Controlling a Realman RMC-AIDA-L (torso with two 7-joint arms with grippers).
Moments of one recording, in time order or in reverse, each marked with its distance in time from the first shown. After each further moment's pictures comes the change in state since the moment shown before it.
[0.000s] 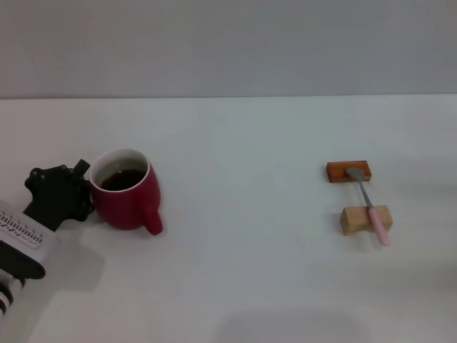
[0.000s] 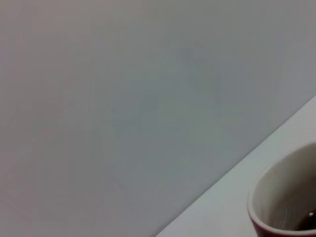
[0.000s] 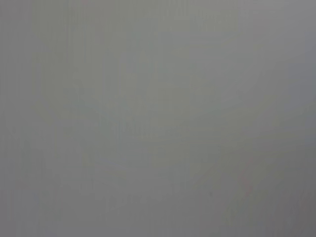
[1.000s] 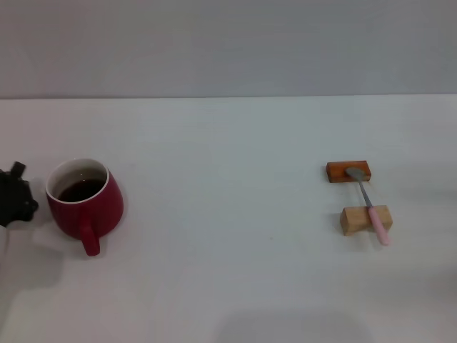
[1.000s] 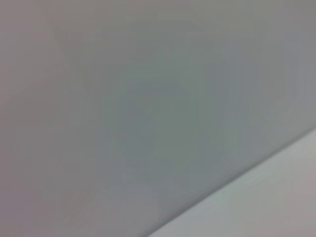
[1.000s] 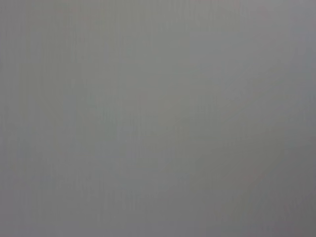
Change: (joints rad) left arm 0.023 0.011 -0.197 0.053 0.001 0.006 -0.001; right arm -0.016 0.010 0.000 -0.002 0.000 -0.014 0.000
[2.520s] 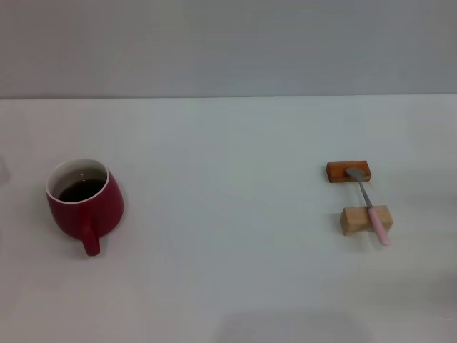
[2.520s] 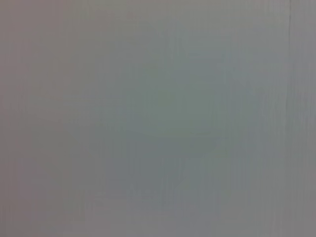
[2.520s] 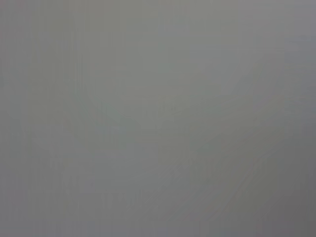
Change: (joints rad) left arm -0.023 0.000 -0.383 -0.103 -0.014 0.024 -0.443; right arm -0.020 0.027 -0.002 0.013 0.000 -0.003 0.001
